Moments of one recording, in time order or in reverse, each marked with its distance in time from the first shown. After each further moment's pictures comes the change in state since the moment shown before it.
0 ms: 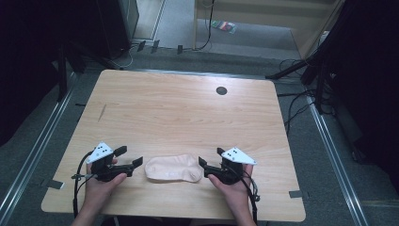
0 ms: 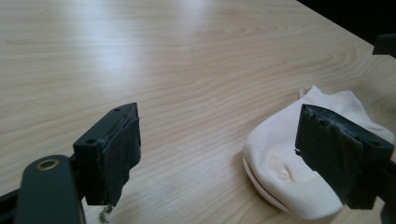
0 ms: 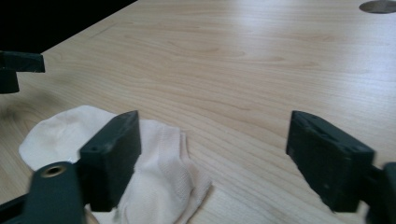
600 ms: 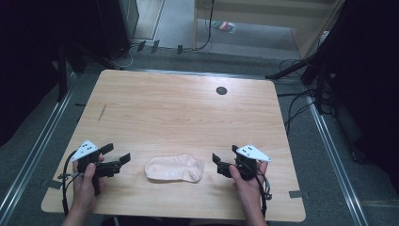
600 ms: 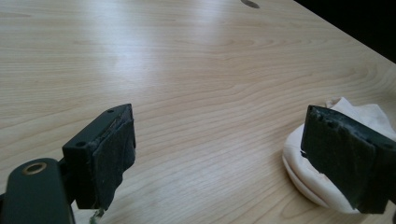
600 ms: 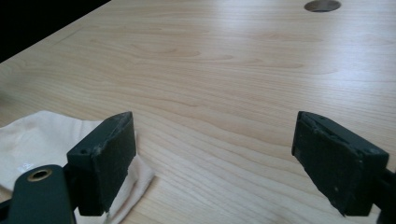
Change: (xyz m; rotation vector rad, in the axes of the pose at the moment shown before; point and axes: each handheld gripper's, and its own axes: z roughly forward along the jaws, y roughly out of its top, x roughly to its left) left arm 0.031 -0.001 -0.018 -0.022 0.049 -0.053; right arm -0.034 0.004 -0.018 0.005 -0.077 0.036
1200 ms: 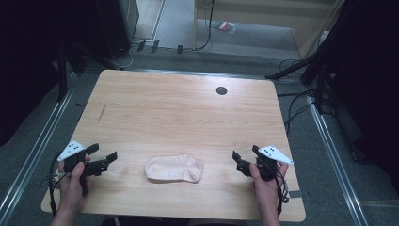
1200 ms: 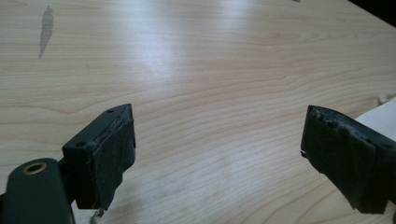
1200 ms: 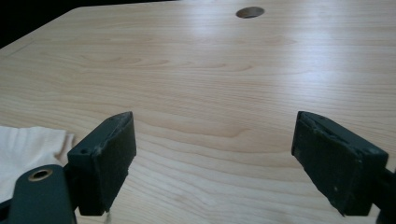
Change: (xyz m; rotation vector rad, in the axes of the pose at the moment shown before) left arm 0.030 -0.006 -0.016 0.023 0.101 -0.003; right arm -0.047 -0.004 -0.029 -0.036 -0.118 0.047
